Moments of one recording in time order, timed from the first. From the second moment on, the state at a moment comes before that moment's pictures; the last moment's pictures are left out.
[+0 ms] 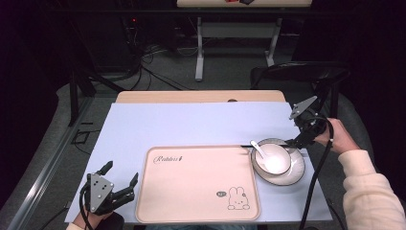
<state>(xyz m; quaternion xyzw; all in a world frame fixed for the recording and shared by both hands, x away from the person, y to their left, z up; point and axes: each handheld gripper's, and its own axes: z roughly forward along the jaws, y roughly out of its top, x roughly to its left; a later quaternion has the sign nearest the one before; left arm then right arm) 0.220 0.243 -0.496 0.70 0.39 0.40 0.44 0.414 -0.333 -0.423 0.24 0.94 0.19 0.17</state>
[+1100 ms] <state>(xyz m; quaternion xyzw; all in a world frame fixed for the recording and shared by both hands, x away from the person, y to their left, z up) 0.220 0.243 -0.496 0.70 0.39 0.40 0.44 0.427 -0.328 -0.477 0.14 0.98 0.06 0.12</state>
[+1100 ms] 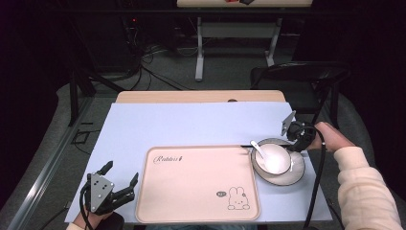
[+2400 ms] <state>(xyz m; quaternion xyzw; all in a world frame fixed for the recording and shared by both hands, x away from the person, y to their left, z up) 0.220 0.242 -0.497 0.70 0.39 0.40 0.43 0.431 -0.318 -0.505 0.10 0.99 0.02 0.07</state>
